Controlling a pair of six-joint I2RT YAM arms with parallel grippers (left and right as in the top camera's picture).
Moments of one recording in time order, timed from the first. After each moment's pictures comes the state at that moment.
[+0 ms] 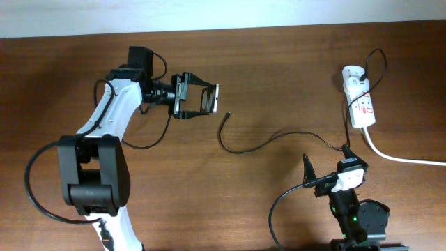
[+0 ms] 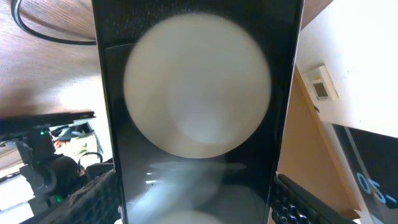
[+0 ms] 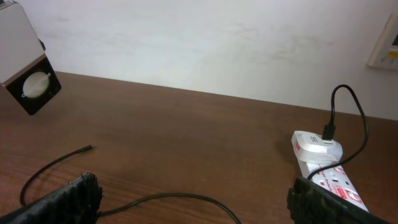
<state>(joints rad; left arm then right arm) -0.09 2.05 1.58 -0.83 1.15 -1.40 -0.03 0.01 0.01 -0.06 -0.21 -0.07</state>
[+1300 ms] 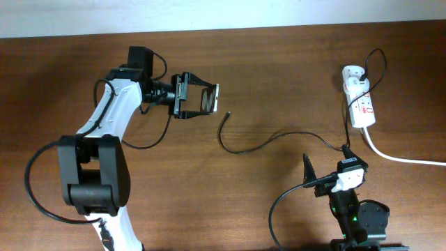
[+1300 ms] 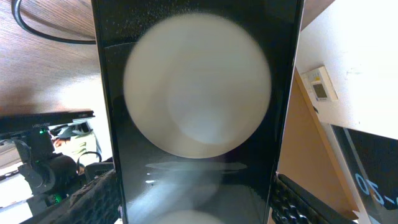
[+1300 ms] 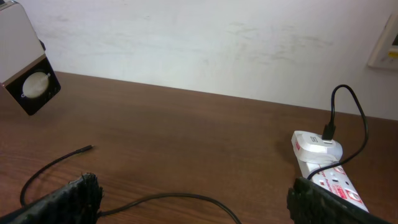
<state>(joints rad) -0.09 2.05 1.58 -0.83 1.15 -1.40 -0.03 0.01 0.01 -0.06 -0.21 -0.07</state>
